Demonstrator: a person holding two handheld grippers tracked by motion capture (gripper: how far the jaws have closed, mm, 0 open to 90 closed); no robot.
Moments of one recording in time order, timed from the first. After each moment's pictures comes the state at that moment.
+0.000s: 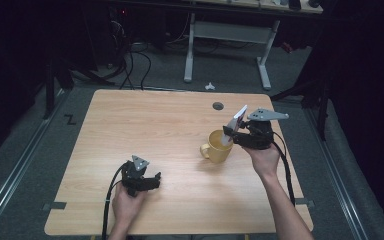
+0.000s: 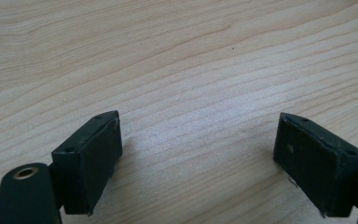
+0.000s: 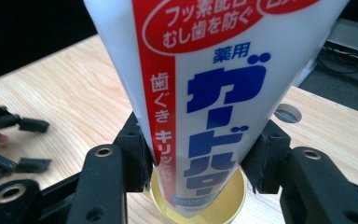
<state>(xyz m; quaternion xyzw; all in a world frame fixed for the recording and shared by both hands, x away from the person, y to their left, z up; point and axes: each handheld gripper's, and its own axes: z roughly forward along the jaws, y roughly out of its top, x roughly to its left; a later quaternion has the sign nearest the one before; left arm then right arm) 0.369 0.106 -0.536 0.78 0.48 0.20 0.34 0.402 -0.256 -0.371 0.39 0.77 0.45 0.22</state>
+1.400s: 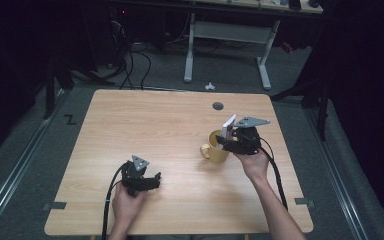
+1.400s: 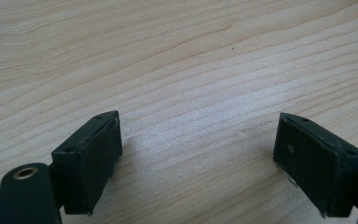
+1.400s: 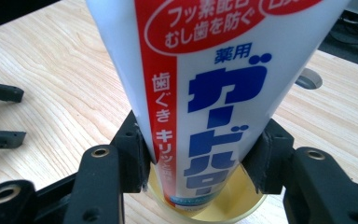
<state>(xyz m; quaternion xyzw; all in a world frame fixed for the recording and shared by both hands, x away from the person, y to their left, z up) 0.369 0.106 -0.536 0.78 0.48 0.20 0.34 0.416 -0.241 -0.416 0.41 0.79 0.40 0.20</state>
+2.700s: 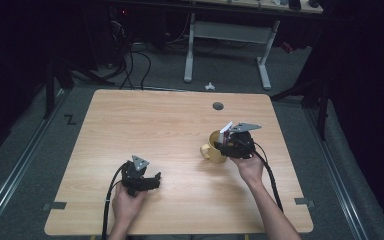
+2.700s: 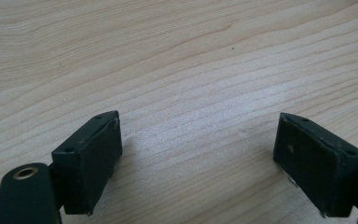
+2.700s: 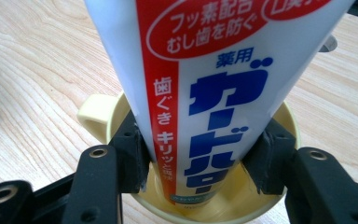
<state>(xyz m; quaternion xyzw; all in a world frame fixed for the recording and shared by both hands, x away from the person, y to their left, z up) 0.369 0.106 -0.536 0.78 0.48 0.20 0.34 0.426 -0.239 -0.453 0.44 0.80 0.37 0.19</state>
